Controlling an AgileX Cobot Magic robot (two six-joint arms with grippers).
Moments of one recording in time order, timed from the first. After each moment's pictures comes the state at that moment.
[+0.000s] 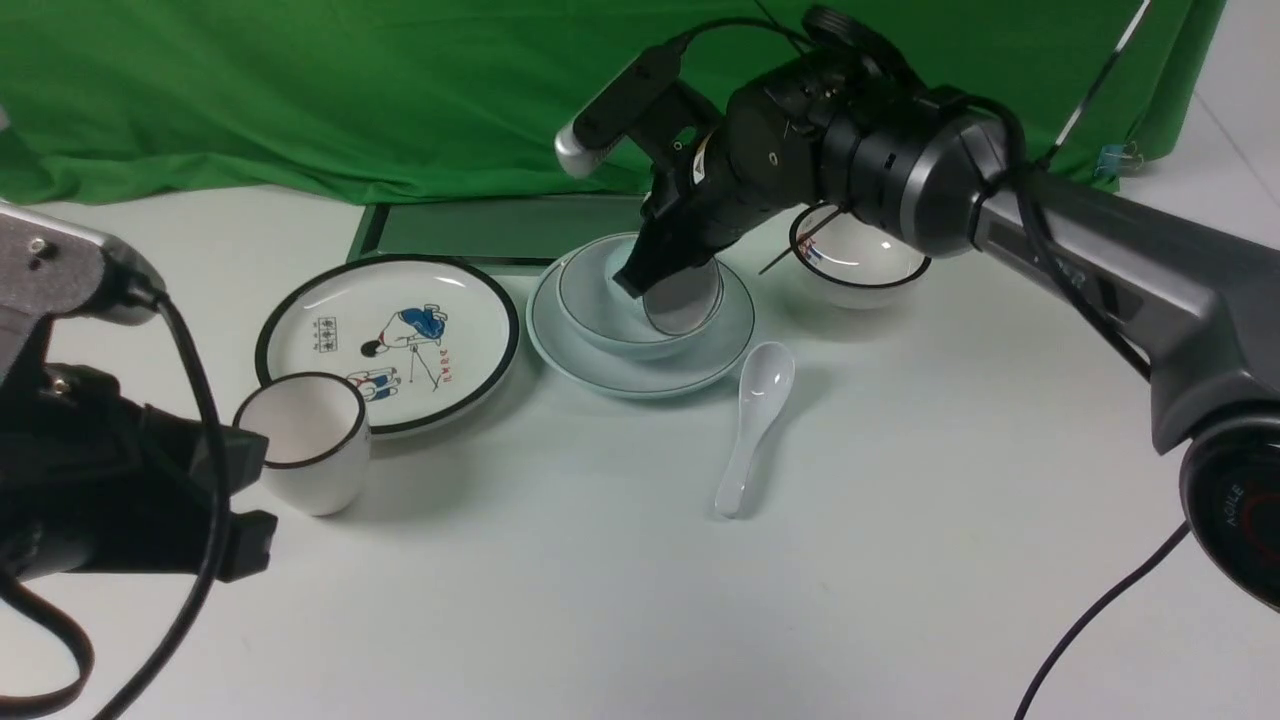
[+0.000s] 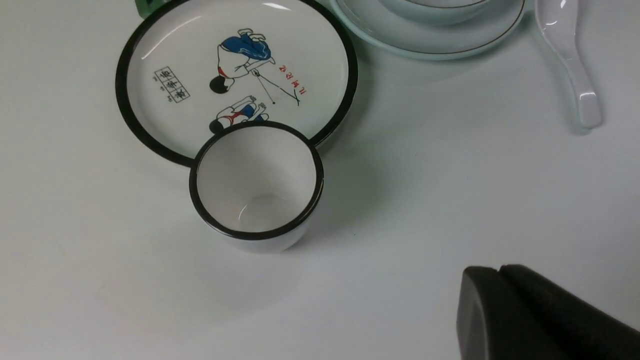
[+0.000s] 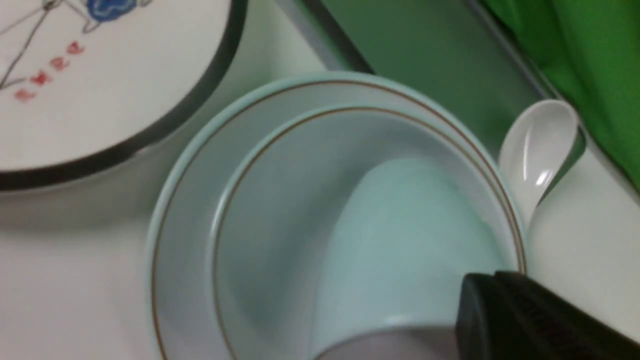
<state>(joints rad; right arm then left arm) 0.58 2.26 -2.05 -0.05 0.59 -0.32 -0.24 0.87 -0.70 -0.16 0.57 0.20</state>
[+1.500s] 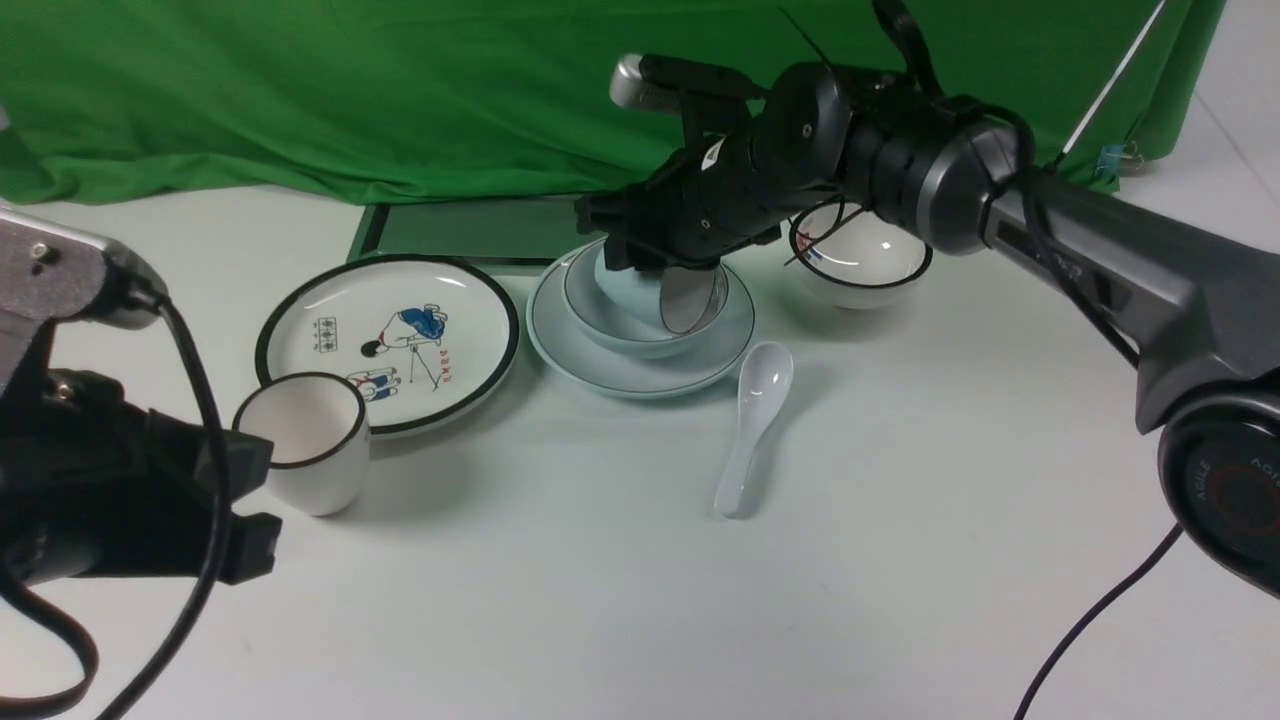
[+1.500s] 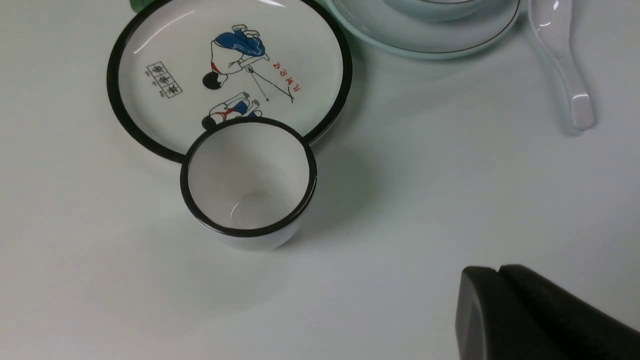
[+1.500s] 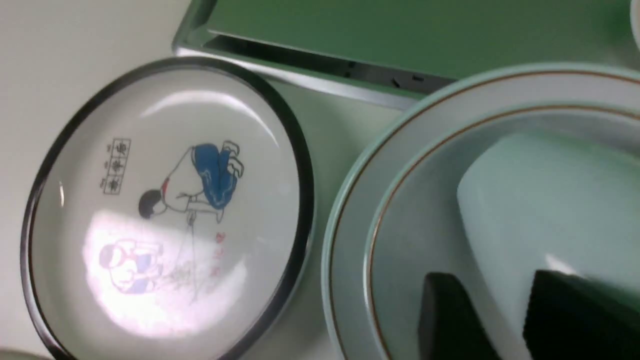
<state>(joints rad) 0.51 2.32 -2.09 0.42 0.62 0.01 -0.24 0.87 -0.69 -0.18 0.56 0.20</state>
